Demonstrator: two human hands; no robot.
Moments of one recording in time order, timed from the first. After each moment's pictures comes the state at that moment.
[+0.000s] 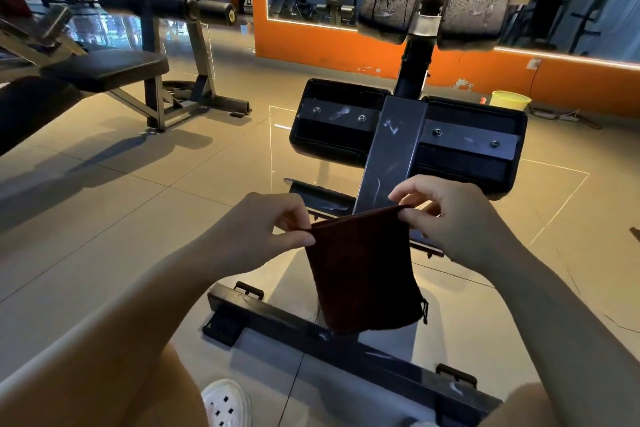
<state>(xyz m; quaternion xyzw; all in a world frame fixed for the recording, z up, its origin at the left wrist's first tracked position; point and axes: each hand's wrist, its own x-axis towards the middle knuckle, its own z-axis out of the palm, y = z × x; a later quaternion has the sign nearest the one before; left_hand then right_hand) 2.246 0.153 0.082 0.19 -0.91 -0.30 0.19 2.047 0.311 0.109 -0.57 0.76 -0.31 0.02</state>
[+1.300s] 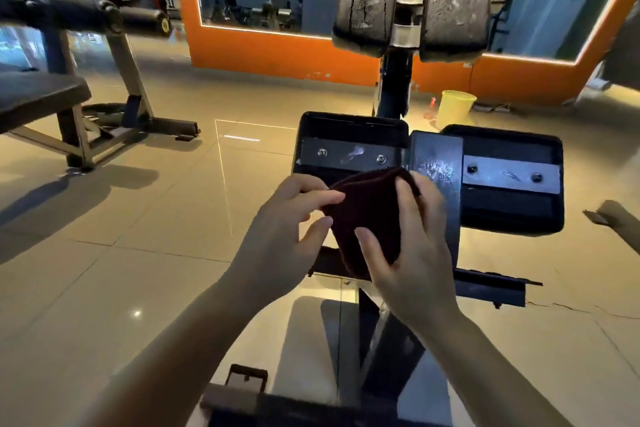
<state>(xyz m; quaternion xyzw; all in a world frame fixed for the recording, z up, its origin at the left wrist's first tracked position) 2.177 0.007 0.084 0.08 -0.88 -0.27 0.38 2.062 0.134 0.047 -0.43 0.76 -0.40 -0.28</state>
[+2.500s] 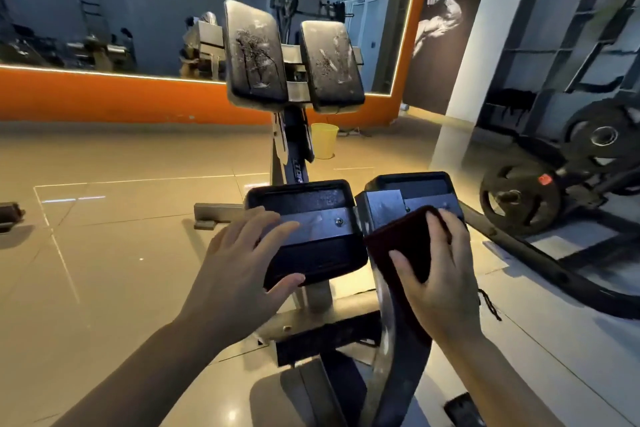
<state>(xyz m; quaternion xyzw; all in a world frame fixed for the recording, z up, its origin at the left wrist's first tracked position) 2.129 -0.137 0.097 -0.08 -0.95 -0.11 0.29 2.043 0.120 0.069 -0.19 0.84 -0.28 -0.43</state>
